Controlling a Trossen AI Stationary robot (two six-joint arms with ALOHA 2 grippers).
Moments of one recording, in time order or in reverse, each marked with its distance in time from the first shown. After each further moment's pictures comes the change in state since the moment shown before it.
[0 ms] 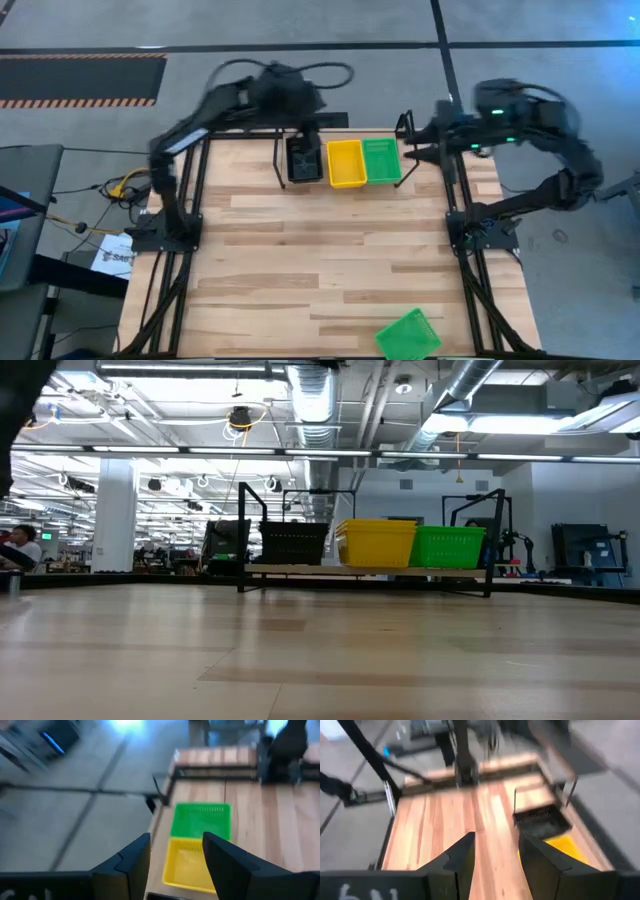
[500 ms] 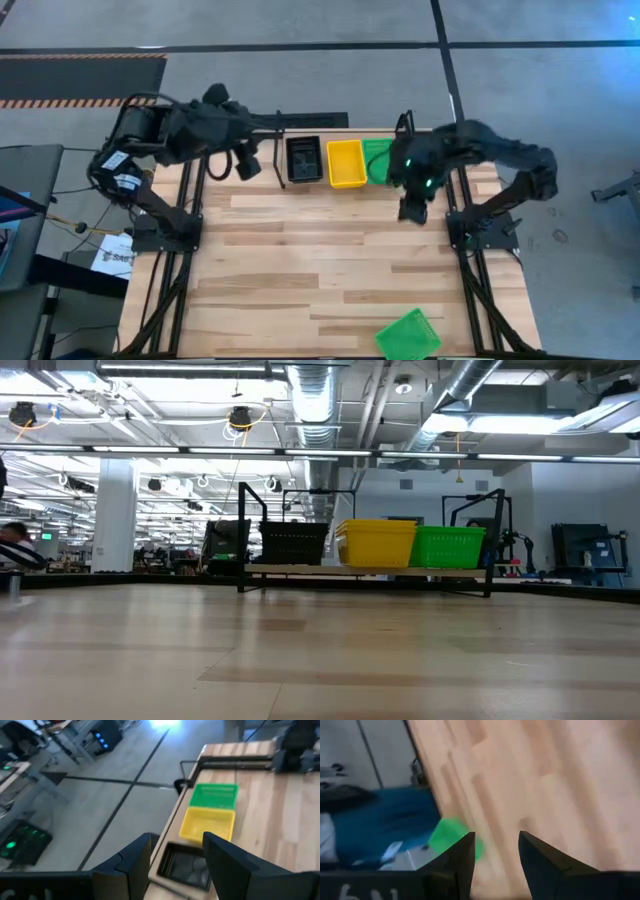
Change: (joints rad) left arm -0.338 -0.308 -0.002 -0.355 -0.487 -0.223; right arm 0.164 0.281 -0.029 -0.428 -0.208 0.379
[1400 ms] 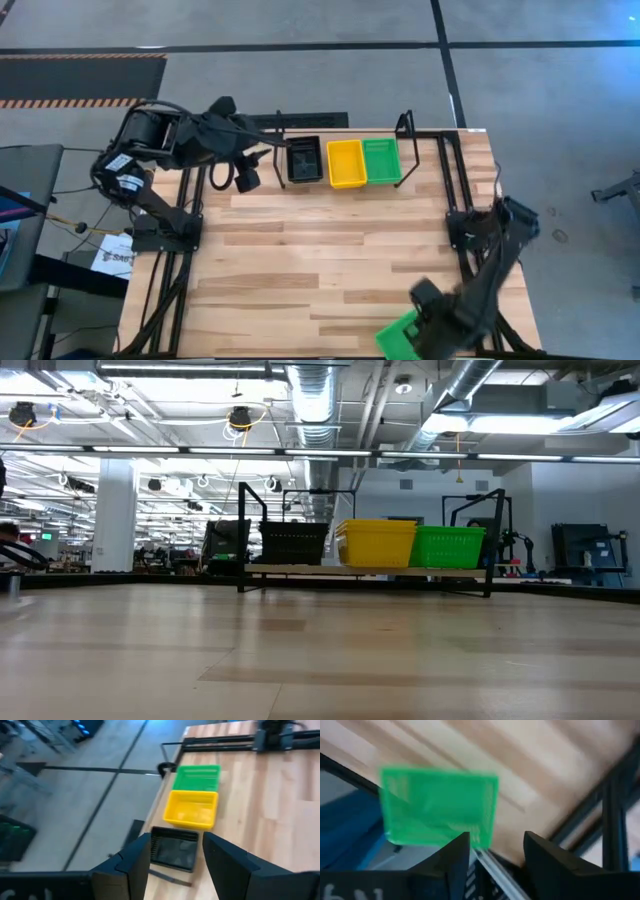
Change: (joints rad) left arm -0.052 0.011 -0.001 -0.106 0.034 -0.060; right arm 0.960 0.385 -0.002 -0.019 0.347 1.394
